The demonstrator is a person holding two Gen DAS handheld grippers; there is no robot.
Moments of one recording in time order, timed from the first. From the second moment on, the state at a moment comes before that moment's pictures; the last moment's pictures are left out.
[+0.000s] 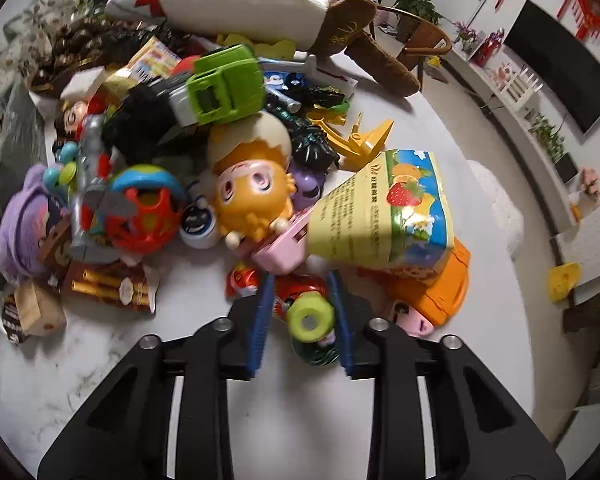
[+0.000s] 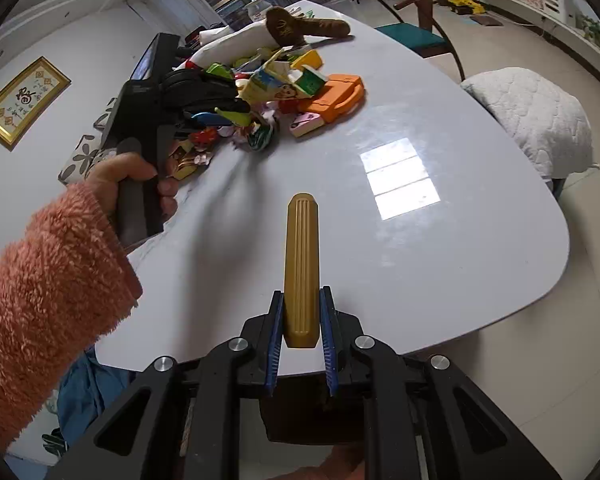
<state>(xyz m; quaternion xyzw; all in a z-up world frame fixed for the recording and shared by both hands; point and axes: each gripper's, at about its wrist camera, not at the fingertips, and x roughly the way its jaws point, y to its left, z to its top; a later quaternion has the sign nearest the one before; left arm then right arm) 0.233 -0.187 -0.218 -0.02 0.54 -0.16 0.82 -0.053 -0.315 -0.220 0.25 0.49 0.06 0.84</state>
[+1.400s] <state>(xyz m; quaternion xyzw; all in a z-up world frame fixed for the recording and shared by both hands) -0.105 0.016 -0.347 -0.05 0.66 -0.26 0.70 -0.132 -0.147 -0.335 0.08 0.66 0.15 0.74</state>
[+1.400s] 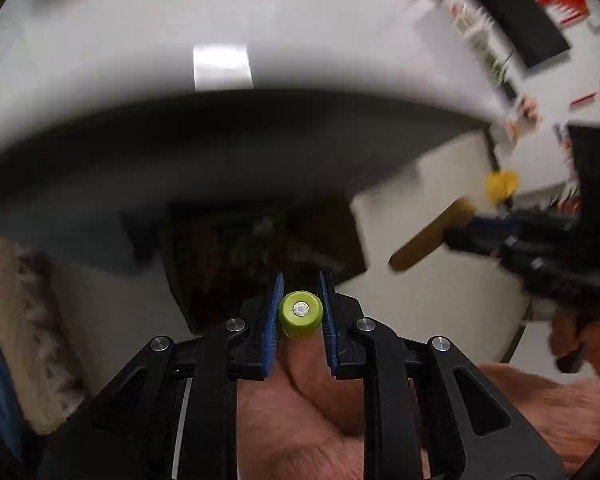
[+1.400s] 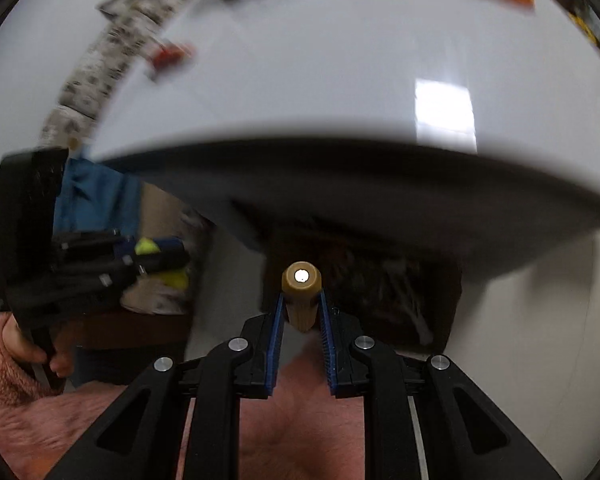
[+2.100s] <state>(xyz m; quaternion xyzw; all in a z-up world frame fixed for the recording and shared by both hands) -0.095 0.004 -0.553 0.00 0.79 -0.14 0.60 -0.120 -0.176 -0.463 0.08 0.69 0.05 0.72</state>
